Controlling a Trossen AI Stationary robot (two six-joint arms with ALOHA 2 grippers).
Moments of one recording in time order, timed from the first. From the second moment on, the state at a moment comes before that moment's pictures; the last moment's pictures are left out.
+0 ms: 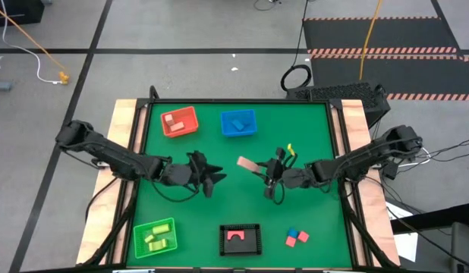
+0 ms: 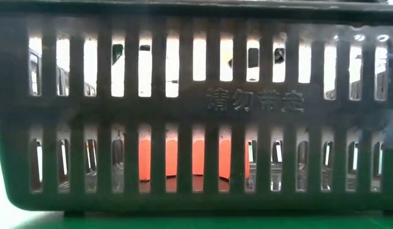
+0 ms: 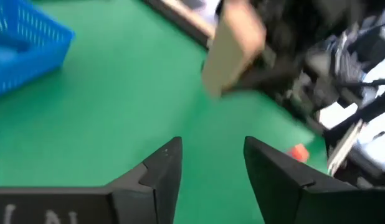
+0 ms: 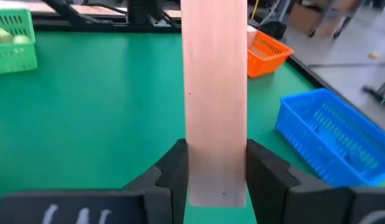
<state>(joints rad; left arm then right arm) -0.30 1.33 0.72 0.20 -0.47 -0.74 0.28 1.38 0.66 0.23 0.58 0.17</state>
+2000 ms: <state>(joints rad) -0.12 1.47 0.72 0.39 -0.55 -0.62 0.23 1.48 0.77 -0.11 0.40 0.39</state>
